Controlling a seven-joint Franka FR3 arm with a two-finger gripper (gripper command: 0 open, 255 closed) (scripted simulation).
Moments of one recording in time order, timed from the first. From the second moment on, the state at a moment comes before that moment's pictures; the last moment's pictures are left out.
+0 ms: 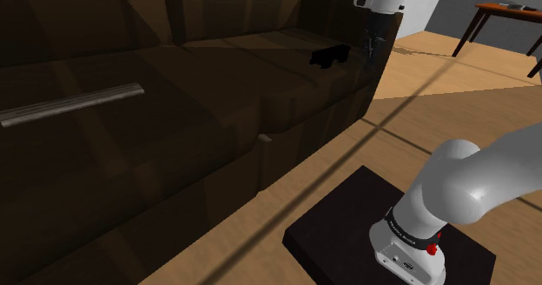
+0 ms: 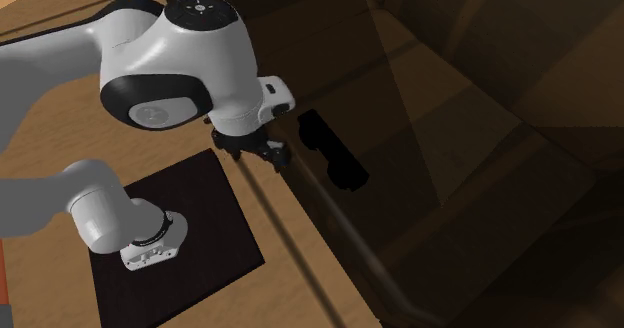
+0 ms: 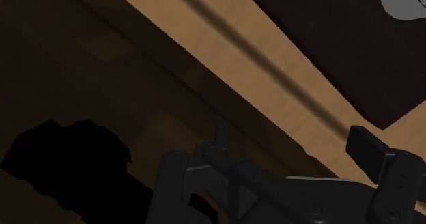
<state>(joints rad) 0.16 -0.54 -0.39 -2.11 -0.23 1.59 -0.92</state>
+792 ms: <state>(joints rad) 0.32 -0.09 -0.62 -1.66 -0.07 1.64 -1.71</state>
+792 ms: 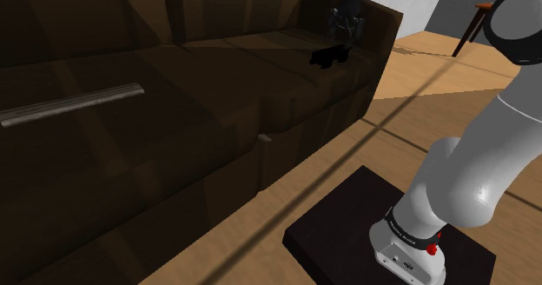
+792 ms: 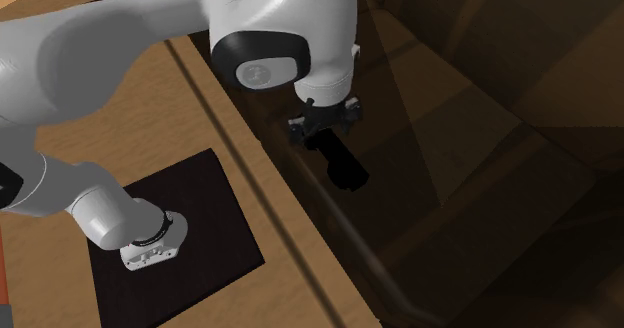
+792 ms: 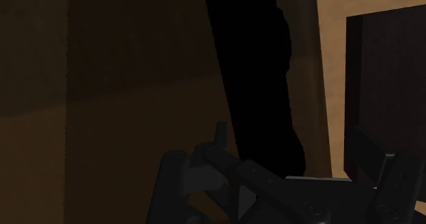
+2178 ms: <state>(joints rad) 0.32 -0.06 -0.62 -1.71 -0.05 1.73 -1.77</state>
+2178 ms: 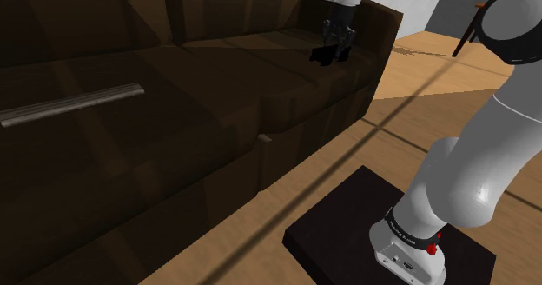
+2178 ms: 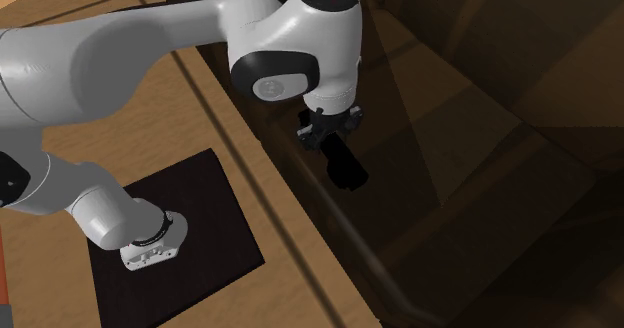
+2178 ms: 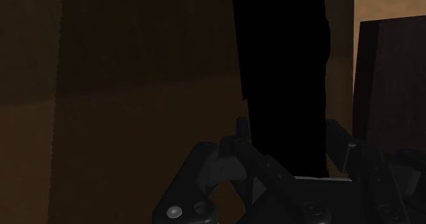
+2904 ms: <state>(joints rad) 0.31 -0.02 -0.63 -1.52 -0.03 1.57 -1.79</state>
